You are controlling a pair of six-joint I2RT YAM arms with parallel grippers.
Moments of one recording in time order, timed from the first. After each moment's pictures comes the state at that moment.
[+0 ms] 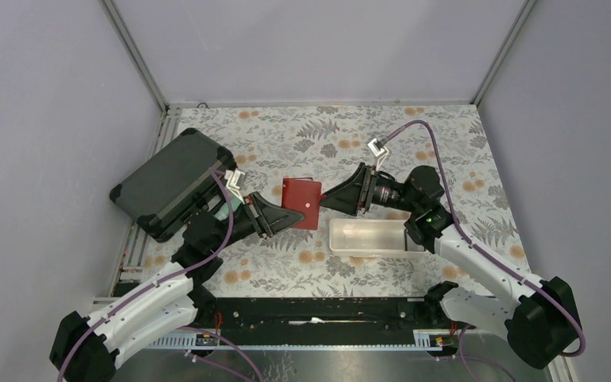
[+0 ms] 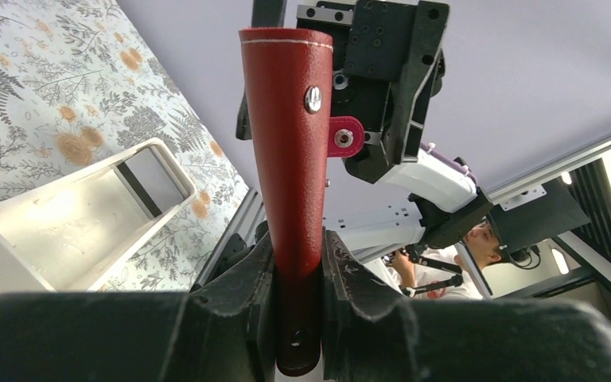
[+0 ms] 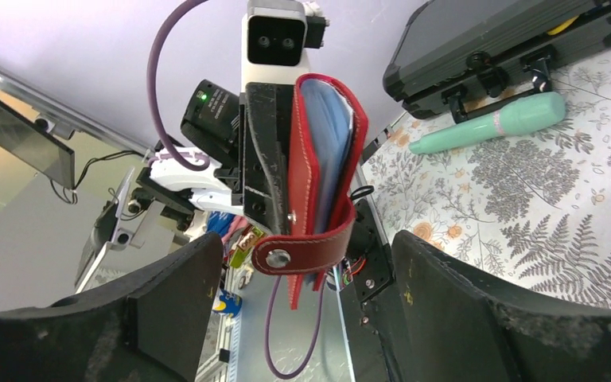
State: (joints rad) left arm -0.68 0.72 0.37 0.56 0.45 -1.13; right arm 0.58 1.06 0.68 0.51 -0.78 0.98
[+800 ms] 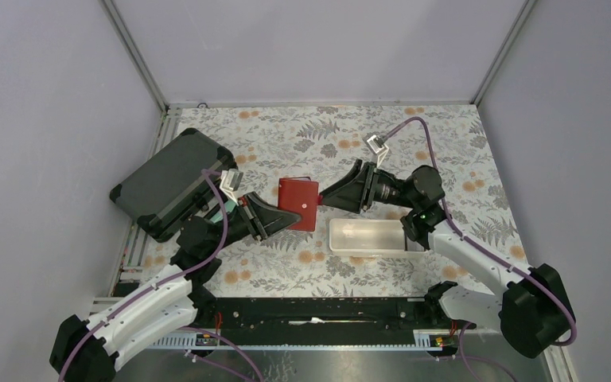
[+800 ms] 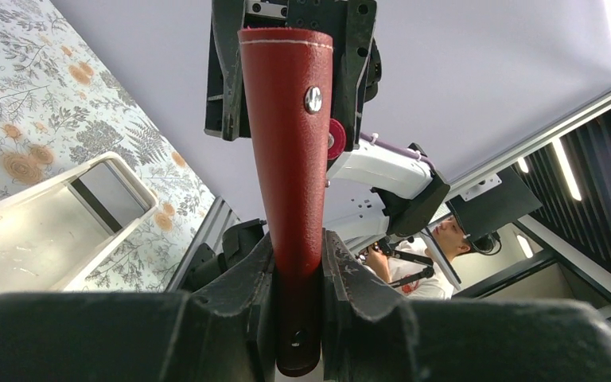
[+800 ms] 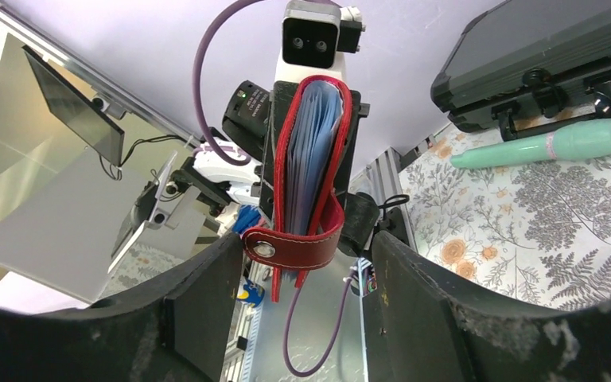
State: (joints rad) left arm -0.67 0.70 0.34 0.70 0.49 -1.21; right arm 0.55 1.12 0.65 0.77 -0.87 1.10
